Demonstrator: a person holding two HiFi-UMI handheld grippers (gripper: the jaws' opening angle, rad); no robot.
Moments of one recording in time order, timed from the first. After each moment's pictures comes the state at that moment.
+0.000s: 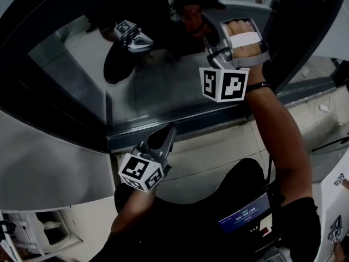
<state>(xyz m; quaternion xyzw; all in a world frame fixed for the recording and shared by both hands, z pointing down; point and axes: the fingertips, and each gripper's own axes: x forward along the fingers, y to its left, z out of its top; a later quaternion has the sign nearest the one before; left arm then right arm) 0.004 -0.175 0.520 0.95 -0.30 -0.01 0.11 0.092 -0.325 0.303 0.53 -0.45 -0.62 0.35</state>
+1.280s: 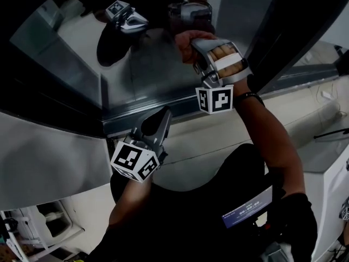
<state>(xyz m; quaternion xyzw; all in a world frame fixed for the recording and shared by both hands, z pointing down) 0.003 -0.179 0.527 0.94 -0.31 -0.01 0.12 0.085 -0.320 0.482 0.47 -0.53 -0.58 0.40</state>
